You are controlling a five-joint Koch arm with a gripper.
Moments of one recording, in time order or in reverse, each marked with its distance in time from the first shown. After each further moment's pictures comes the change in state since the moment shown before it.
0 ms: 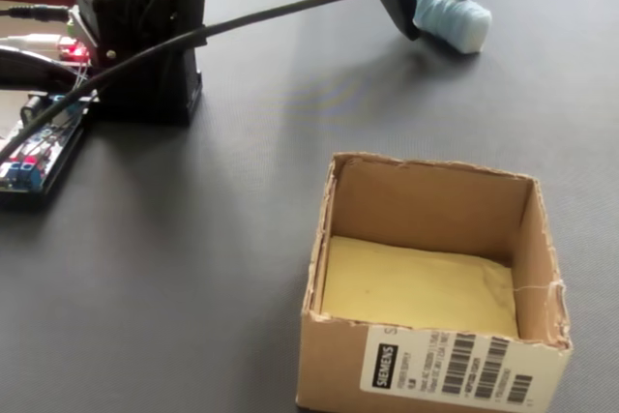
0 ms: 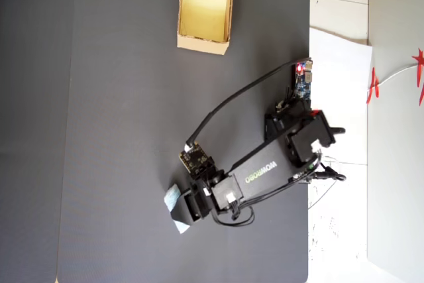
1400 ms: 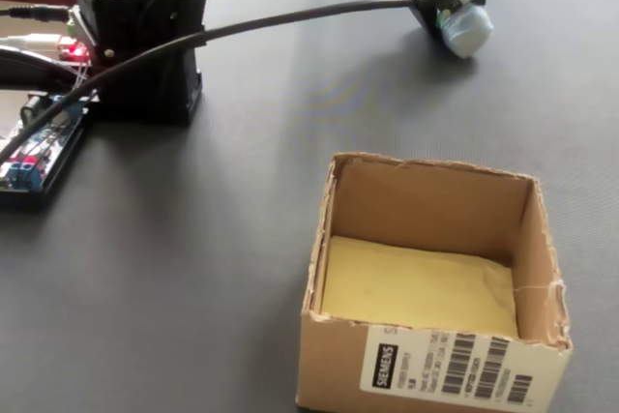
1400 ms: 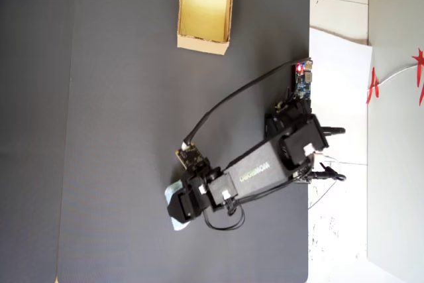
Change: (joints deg) arm 3.3 1.9 4.6 -15.5 -5.9
